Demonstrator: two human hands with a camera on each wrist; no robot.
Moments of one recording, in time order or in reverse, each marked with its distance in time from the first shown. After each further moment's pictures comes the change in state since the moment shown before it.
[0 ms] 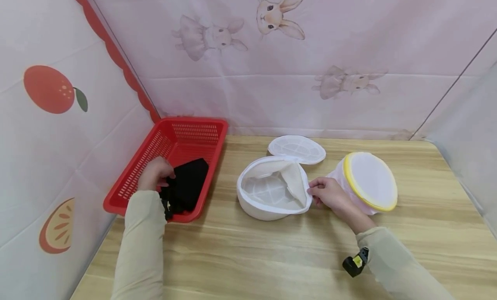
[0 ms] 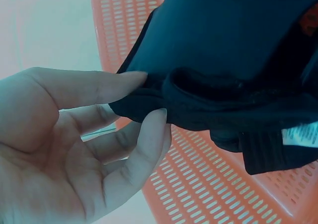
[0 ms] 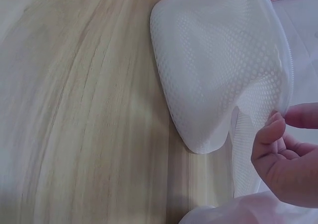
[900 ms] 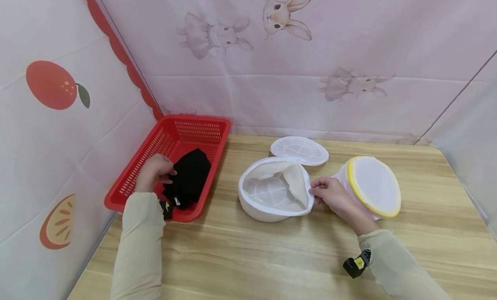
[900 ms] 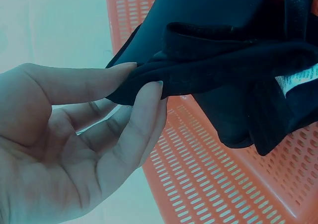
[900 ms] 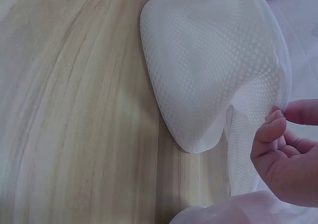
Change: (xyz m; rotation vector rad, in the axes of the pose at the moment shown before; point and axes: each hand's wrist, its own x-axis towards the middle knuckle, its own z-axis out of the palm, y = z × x) left_hand -0.010 0.005 -0.002 -0.200 0.025 0.009; right_hand 0.008 -0.003 -0.003 0.012 -0.002 -0.034
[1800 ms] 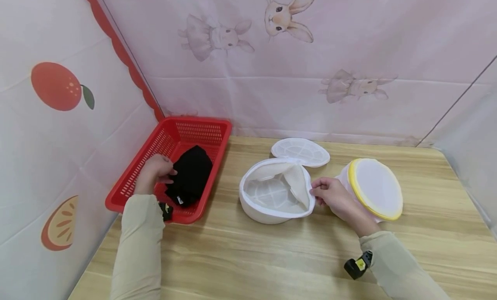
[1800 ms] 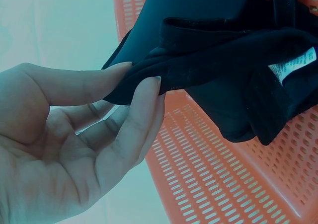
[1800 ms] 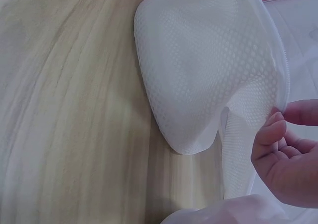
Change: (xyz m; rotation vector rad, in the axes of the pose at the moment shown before) left_hand -0.001 -0.001 -0.003 -0.026 0.019 0.029; right_hand -0.001 -0.006 -0.003 -0.028 -0.022 0.046
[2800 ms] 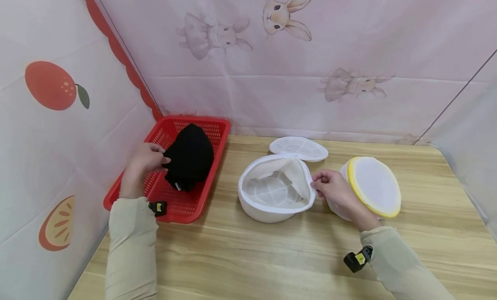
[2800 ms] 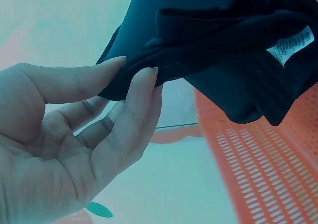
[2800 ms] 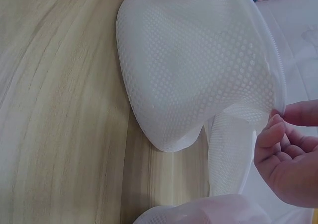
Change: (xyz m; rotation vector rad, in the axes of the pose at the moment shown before) left_hand -0.033 0.027 -0.014 0.038 0.092 0.119; right_hand -0.005 -0.015 -0.004 -0.072 0.074 -0.127
